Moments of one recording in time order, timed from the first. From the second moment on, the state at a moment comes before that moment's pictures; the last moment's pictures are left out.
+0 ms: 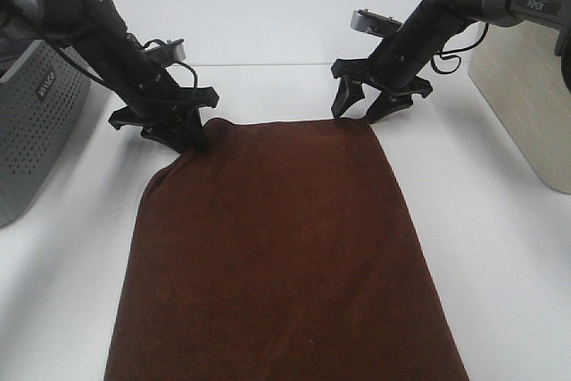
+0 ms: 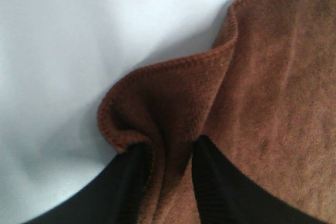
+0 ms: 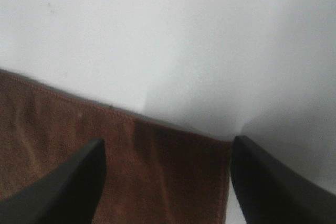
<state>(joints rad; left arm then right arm) -0.19 2.46 -1.89 -0.50 0.95 0.21 0.19 2.61 -2.19 0.49 1.01 -0.24</state>
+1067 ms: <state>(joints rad) -0.19 2.46 -1.89 -0.50 0.95 0.23 0.21 2.63 -2.20 0.33 0.99 -0.18</state>
